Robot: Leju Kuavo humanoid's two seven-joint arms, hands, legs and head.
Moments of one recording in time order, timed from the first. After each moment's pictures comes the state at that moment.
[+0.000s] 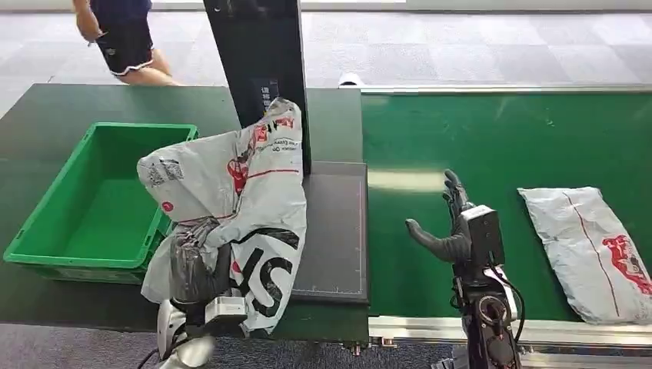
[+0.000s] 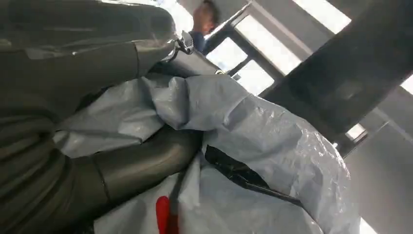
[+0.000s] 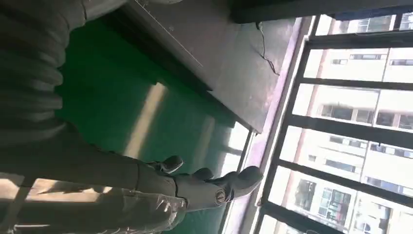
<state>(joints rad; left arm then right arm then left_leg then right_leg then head) -0.09 -0.16 -0.23 -1.36 -0.70 0.69 -0.70 -0.23 0.11 -0.07 -1.29 0.24 0.16 -0.34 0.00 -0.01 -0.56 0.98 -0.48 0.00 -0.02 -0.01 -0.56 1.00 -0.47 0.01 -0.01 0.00</state>
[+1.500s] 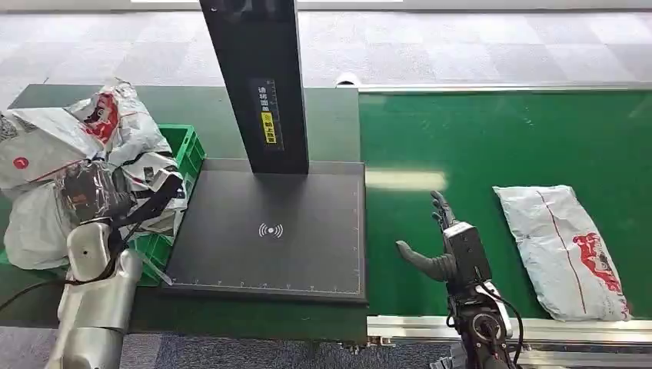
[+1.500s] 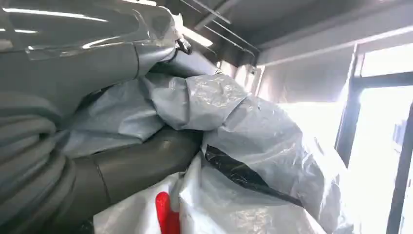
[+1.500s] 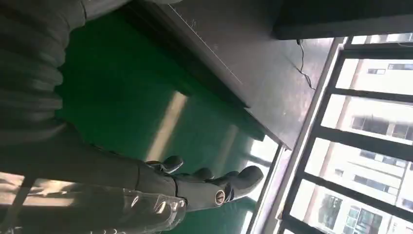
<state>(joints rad) -0.48 0.02 0.23 -1.04 -1.54 0.63 0.04 -0.14 0.08 -0.01 -1.32 0.28 0.15 -0.30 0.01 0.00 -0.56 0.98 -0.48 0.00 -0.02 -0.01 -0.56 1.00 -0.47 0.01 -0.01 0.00</state>
